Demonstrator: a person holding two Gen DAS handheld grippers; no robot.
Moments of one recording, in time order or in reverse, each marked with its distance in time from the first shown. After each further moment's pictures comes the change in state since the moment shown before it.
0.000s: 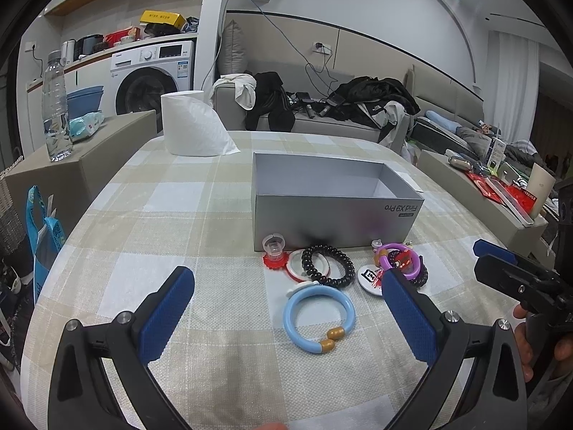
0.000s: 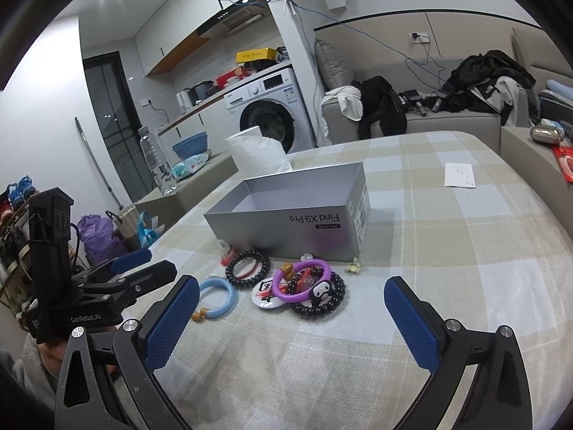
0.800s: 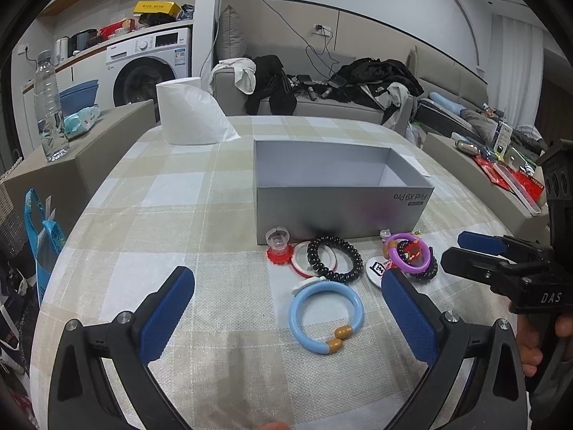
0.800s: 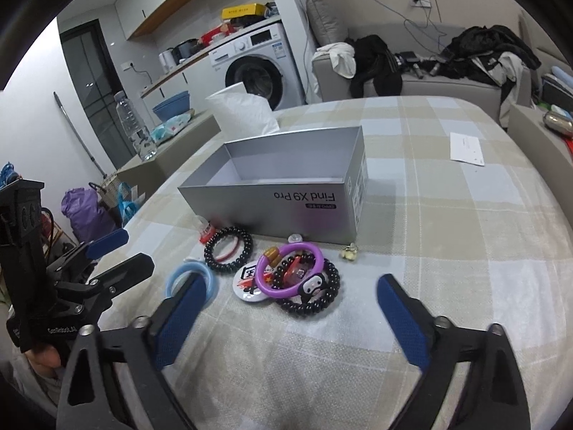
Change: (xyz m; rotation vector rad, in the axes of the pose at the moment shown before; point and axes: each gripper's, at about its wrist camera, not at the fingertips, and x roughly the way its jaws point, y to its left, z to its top) left arm 0.015 0.000 0.006 0.027 0.094 0.019; right arm 0.037 -0.003 0.015 0.002 0.209 -0.052
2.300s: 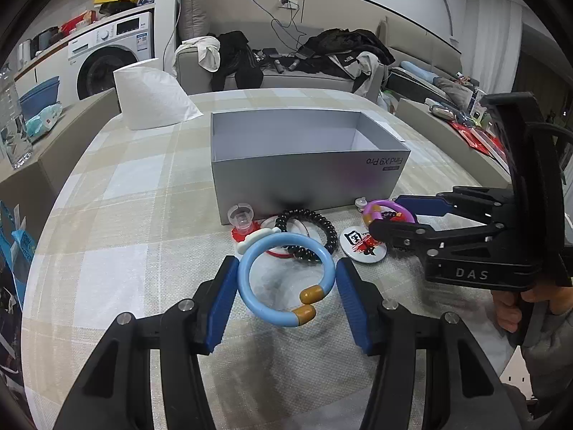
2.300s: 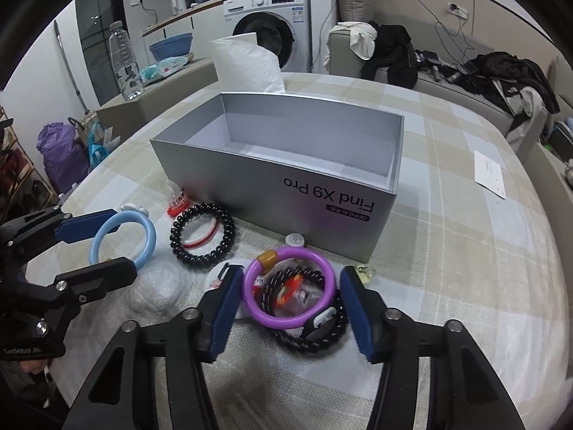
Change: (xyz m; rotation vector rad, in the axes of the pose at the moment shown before) left arm 0.008 -0.011 -0.001 0.090 0.093 -0.095; right arm 0.049 0.023 0.015 -0.201 0.139 -0.127
